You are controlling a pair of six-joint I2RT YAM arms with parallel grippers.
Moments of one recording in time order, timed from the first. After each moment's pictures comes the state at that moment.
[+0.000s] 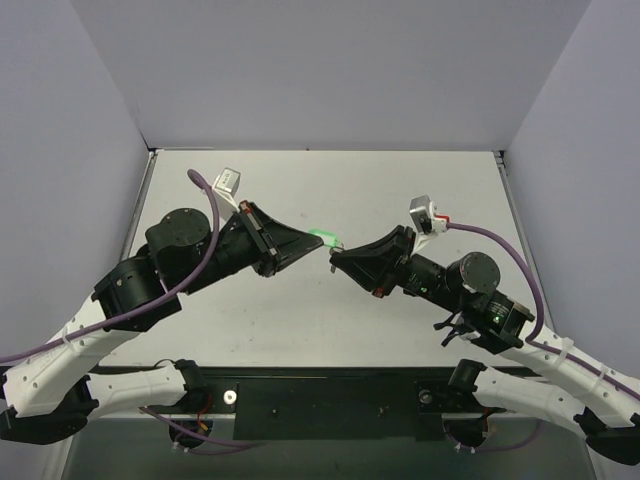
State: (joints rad) left arm -1.01 1.00 1.46 -0.59 -0.06 -1.38; right arm 0.97 0.79 0.85 0.19 -0.17 0.46
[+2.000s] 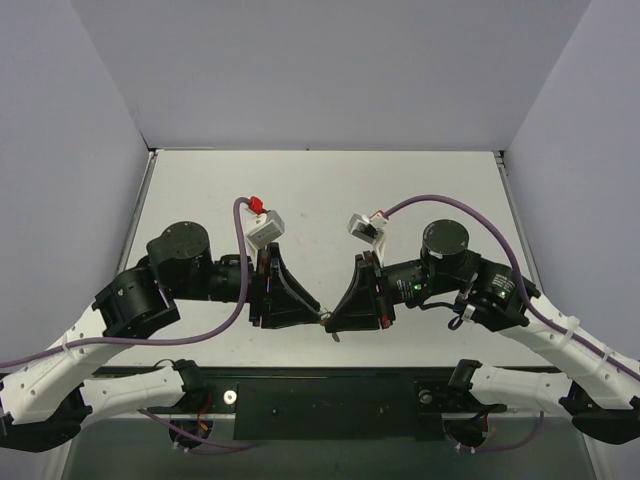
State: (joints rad) left arm -1.01 0.92 1.33 -0.56 0.54 -0.56; right arm 0.99 0.98 1.21 -0.42 -0.74 0.60
